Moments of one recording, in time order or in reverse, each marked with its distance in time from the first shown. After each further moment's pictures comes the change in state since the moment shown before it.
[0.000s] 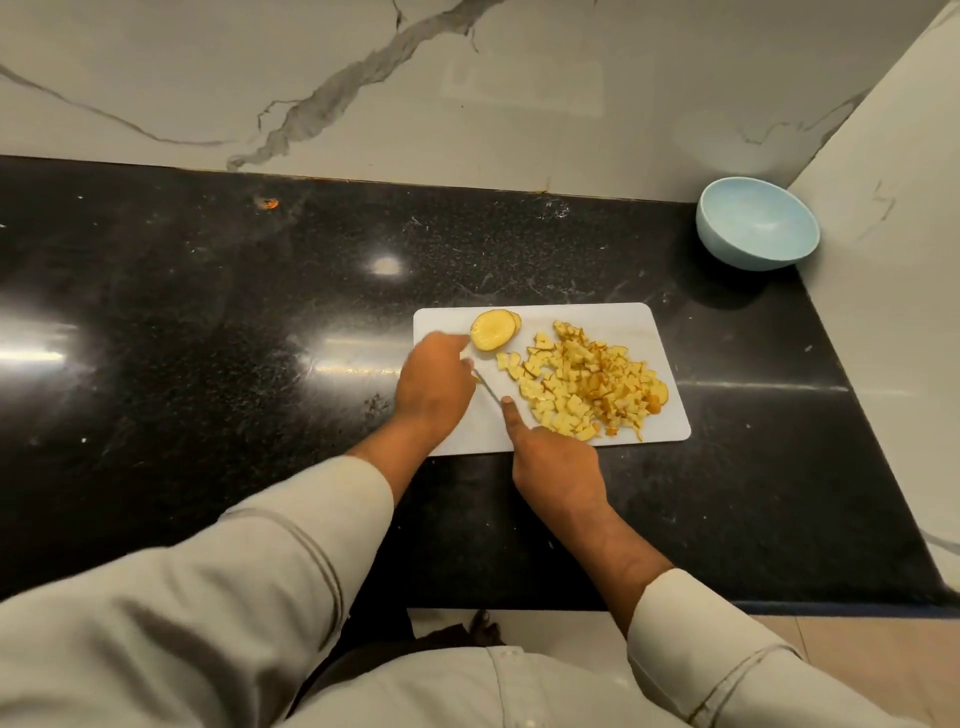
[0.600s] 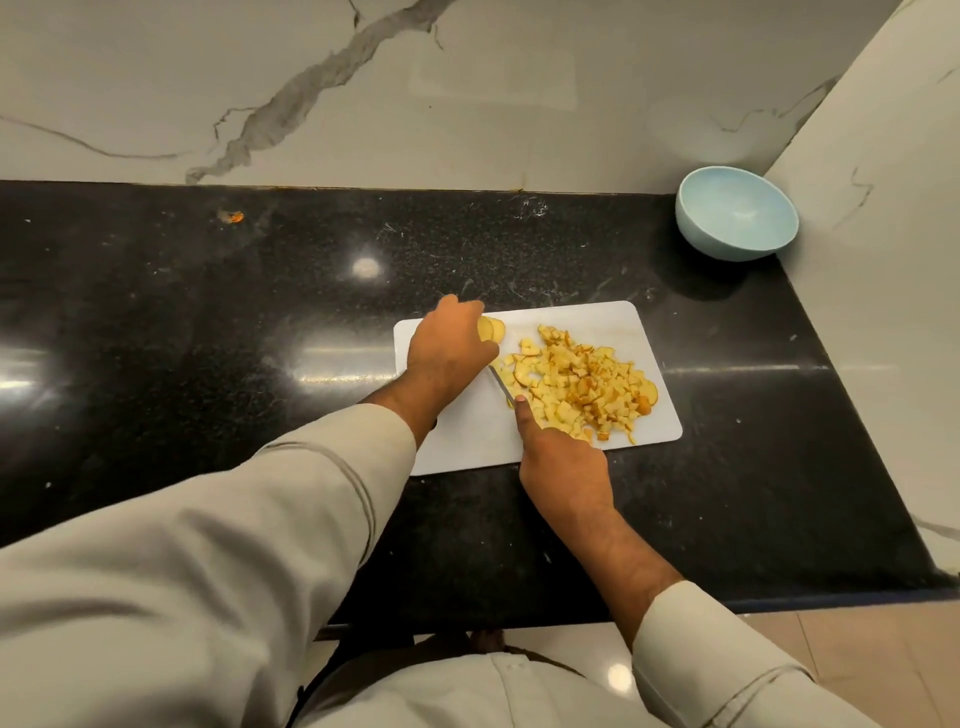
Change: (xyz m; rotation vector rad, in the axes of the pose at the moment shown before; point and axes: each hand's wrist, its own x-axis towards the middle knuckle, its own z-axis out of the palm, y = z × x) left_hand 0.062 0.028 0.013 0.196 -0.163 0.117; right_hand 0.005 0.012 -0.001 0.066 -0.009 0.157
